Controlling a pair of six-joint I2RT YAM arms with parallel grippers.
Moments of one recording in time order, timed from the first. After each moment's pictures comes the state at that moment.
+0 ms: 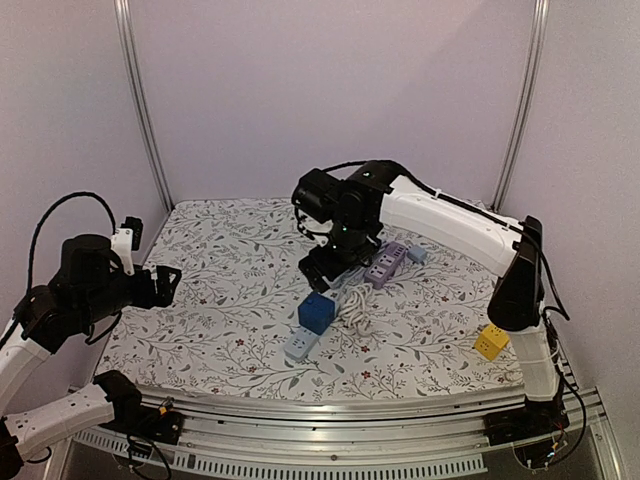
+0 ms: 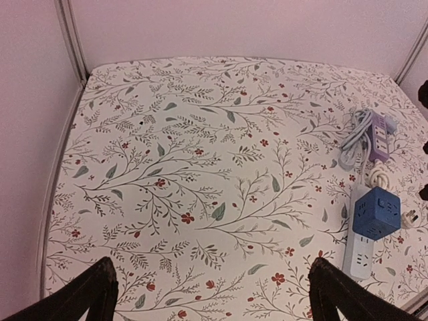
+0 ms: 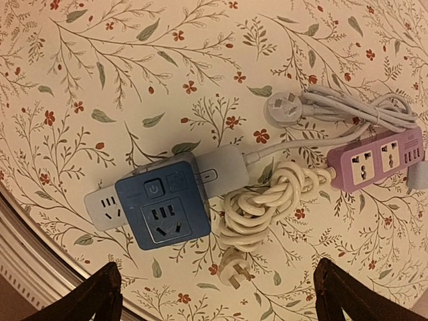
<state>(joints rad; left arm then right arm) -0.53 0.55 0.70 -0.69 -0.30 -0.27 1.00 2.24 2.32 -1.34 0.14 0.28</state>
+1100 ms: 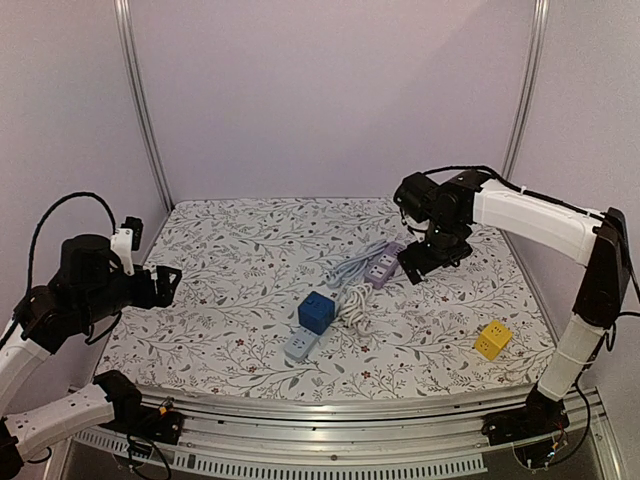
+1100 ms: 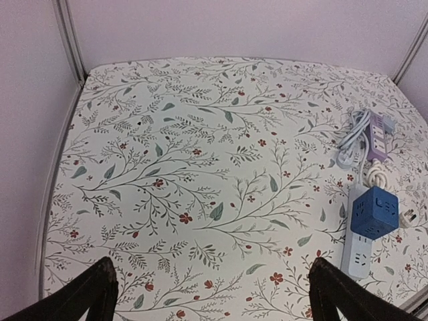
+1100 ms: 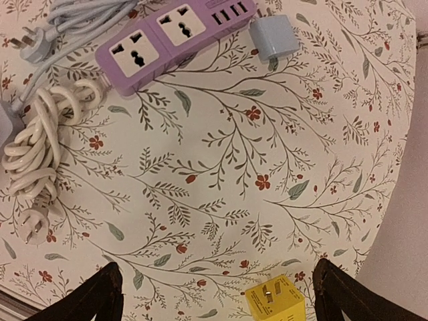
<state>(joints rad) -0.53 0.55 0.70 -0.69 -0.29 -0.27 0.73 1.74 1.55 -1.17 0.32 0.30</state>
